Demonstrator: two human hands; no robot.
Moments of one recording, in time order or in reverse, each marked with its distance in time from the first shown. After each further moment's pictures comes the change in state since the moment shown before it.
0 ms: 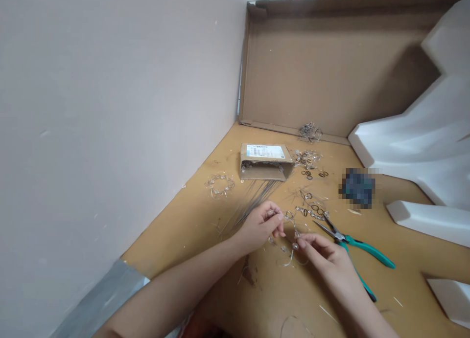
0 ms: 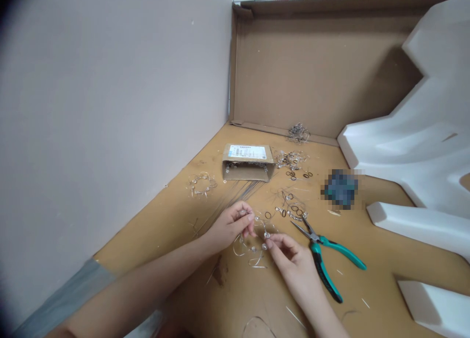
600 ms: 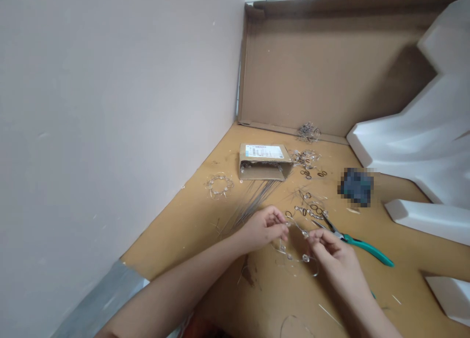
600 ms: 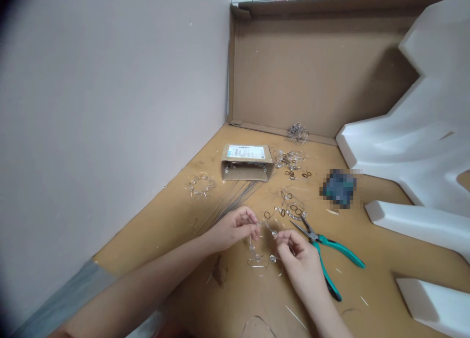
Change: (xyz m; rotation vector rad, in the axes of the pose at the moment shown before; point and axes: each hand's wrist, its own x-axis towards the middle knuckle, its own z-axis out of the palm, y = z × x) left_hand 0.003 -0.008 -0.001 -0.013 -0.100 -0.135; right_hand 0.002 -0.004 -0.006 -0.106 0.118 -0.068
